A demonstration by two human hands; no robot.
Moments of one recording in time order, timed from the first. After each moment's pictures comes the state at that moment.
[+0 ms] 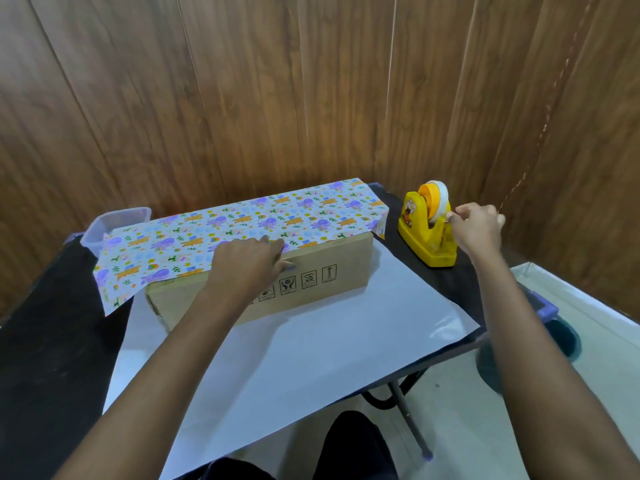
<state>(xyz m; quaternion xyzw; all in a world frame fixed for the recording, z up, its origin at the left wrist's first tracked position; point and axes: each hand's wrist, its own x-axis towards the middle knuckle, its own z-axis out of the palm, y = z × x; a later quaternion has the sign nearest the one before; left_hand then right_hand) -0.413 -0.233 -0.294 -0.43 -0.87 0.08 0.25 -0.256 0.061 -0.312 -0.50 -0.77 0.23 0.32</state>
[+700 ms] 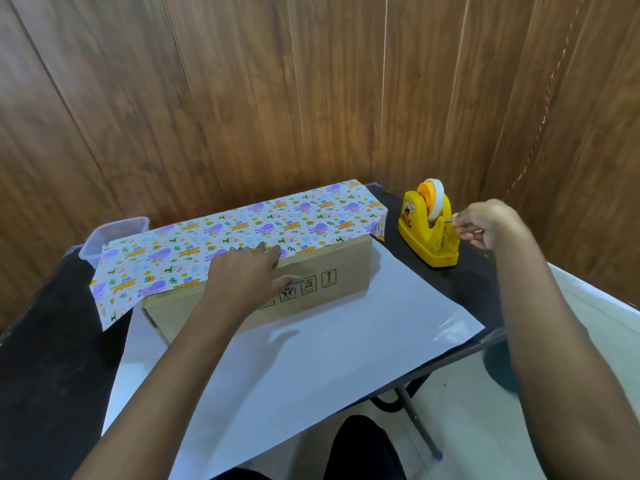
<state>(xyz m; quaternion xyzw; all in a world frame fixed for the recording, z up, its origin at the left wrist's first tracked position) -0.413 -0.232 -0.296 -0.41 -0.88 0.06 0.21 -0.249 0.086 -0.288 -0.53 -0.65 0.52 0.20</state>
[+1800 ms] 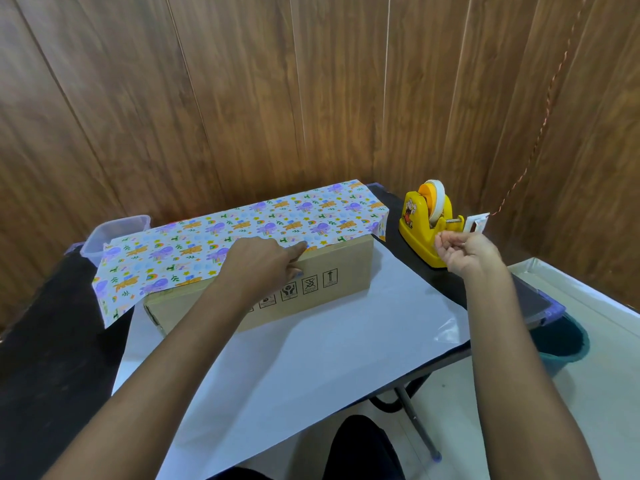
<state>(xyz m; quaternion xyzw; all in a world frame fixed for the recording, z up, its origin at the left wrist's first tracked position) -0.418 -0.214 -0.289 -0.49 -0.83 0.13 0.23 -0.252 0.039 -0.317 -0.35 -0.22 0.84 0.35</state>
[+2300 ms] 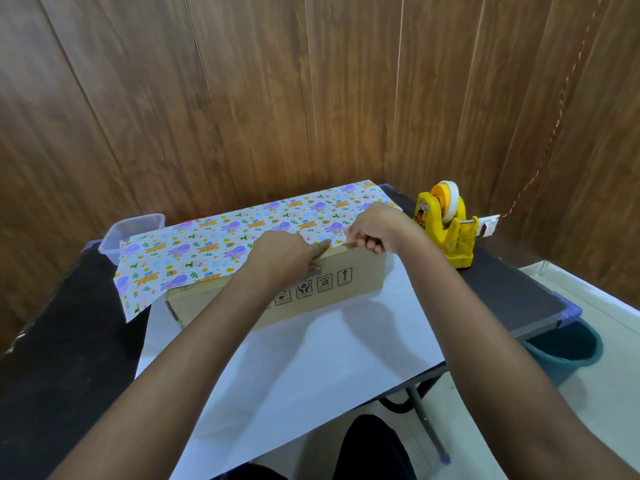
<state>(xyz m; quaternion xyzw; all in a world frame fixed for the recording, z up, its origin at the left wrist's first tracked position) -0.417 -0.203 -0.280 -0.51 -0.82 0.17 0.20 -0.342 -0.062 -0.256 -0.36 -0.79 0.50 0.03</state>
